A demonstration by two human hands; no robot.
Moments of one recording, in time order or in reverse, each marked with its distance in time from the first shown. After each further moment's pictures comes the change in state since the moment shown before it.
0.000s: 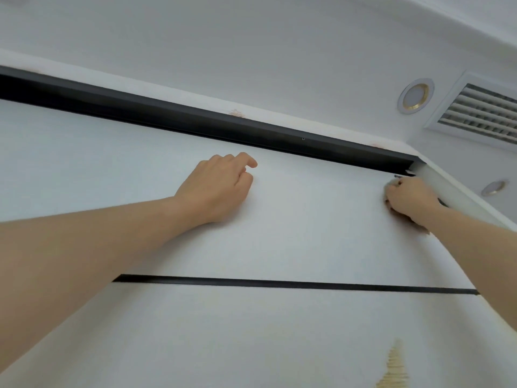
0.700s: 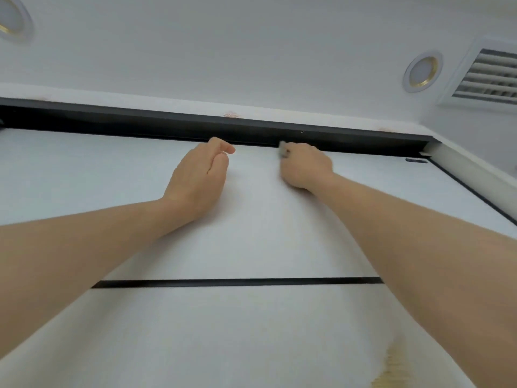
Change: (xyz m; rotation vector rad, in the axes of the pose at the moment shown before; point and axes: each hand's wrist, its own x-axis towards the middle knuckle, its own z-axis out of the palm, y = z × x) left_hand 0.004 -0.004 -0.003 -0.264 0.222 -0.086; right_hand -0.049 -0.158 0.049 0.031 -0.062 -0.460
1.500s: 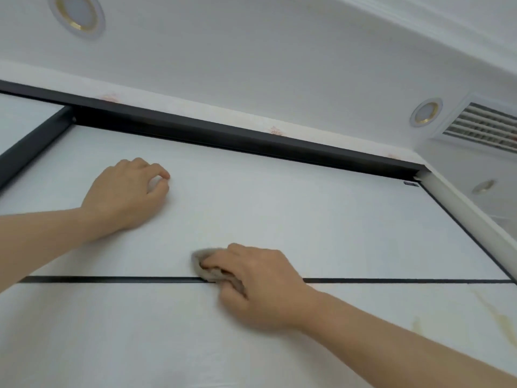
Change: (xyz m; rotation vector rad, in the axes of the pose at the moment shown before) left_hand -0.036 -0.137 -0.201 0.496 -0.146 -0.104; right_hand -0.212 -0.198 -0.010 0.141 -0.300 -0.587
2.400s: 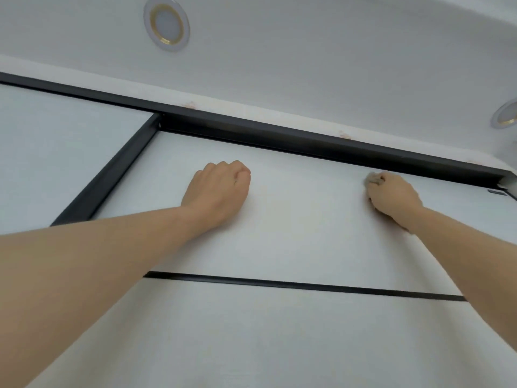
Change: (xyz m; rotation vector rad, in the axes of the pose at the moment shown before) left_hand 0.002 -0.010 0.000 -0.262 -0.008 -0.043; right_hand 0.102 0.144 -0.036 -0.131 0.348 0.897
